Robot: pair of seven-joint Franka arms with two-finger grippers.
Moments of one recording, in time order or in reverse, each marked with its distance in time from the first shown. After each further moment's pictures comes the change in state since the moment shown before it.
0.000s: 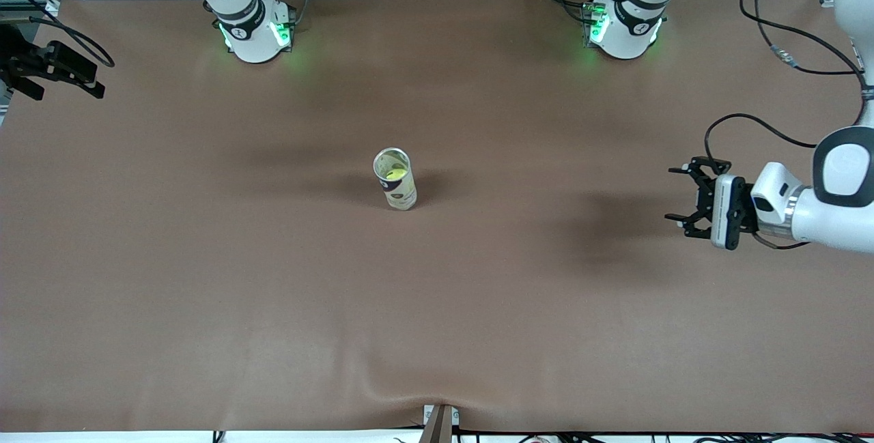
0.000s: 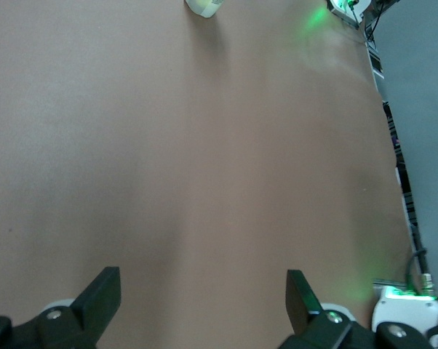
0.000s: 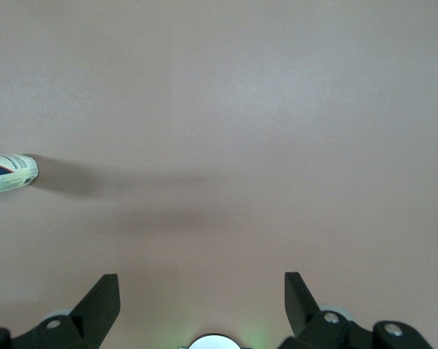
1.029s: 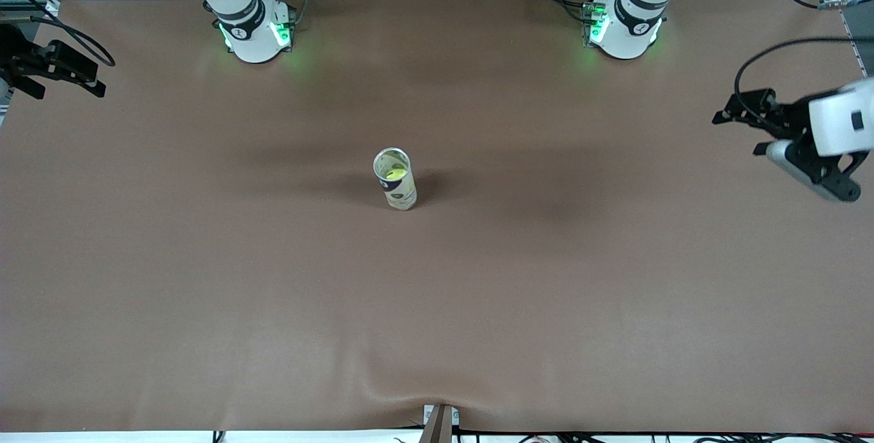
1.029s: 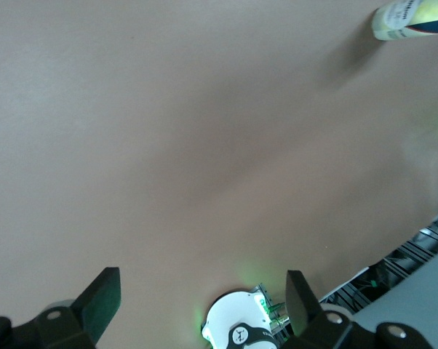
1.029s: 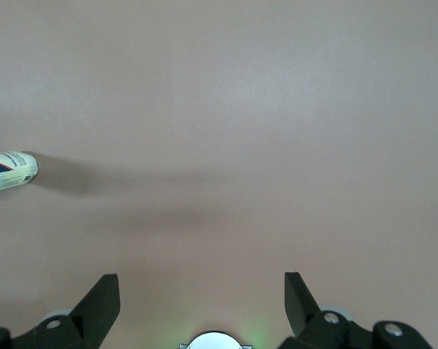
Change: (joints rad) left arm -0.444 -0.344 0.423 0.140 0.120 -0.246 -1.004; right arm 0.000 -0.001 -0.001 0.000 0.000 -0.006 0.000
